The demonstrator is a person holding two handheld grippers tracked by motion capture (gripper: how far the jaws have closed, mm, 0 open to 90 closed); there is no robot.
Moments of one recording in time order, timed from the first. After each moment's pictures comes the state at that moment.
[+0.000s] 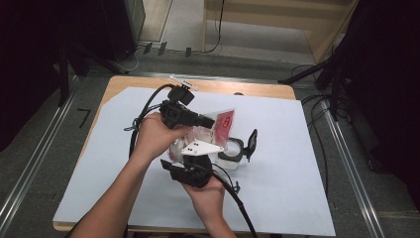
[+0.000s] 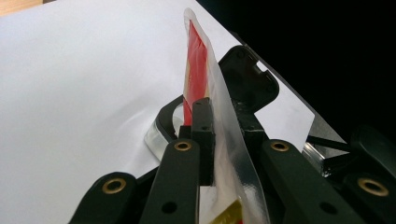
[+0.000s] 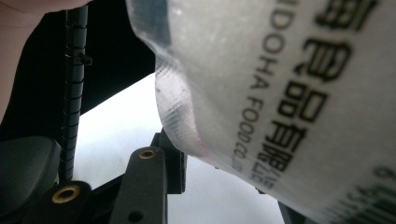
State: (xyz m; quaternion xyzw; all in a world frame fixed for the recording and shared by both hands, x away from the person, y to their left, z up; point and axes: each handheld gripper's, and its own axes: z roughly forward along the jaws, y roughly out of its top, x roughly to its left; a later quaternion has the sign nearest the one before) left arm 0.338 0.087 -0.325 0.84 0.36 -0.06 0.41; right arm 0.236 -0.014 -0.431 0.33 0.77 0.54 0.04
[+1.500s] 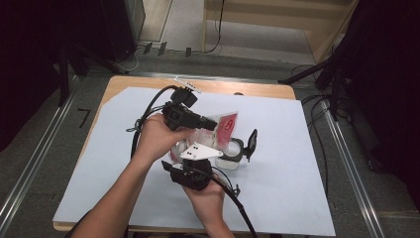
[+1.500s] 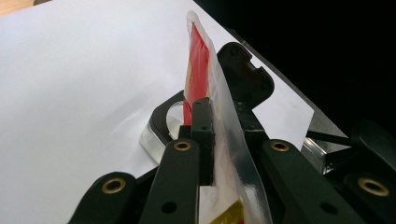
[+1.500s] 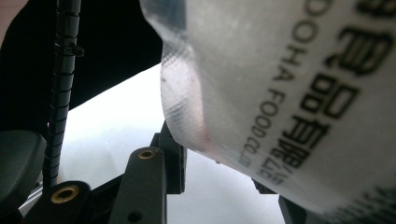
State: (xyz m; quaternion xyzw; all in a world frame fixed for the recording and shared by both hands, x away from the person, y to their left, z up) left arm 0.334 0.081 -0.326 0.84 0.35 -0.06 0.41; right arm 0.230 -0.014 -0.436 0.33 0.78 0.54 0.07
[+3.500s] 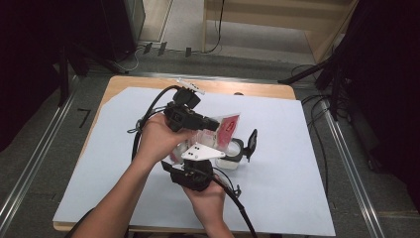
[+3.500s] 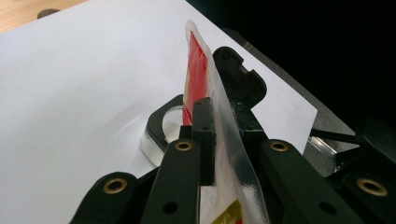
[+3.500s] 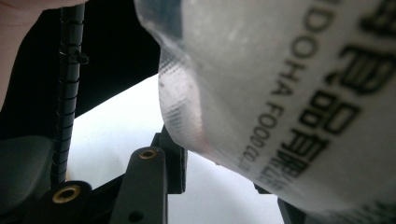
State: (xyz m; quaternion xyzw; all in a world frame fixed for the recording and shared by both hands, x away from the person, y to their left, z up) left arm 0.325 0.074 -0.318 0.85 0.33 -0.04 0.41; right arm 0.226 -0.016 -0.430 0.33 0.77 0.55 0.06
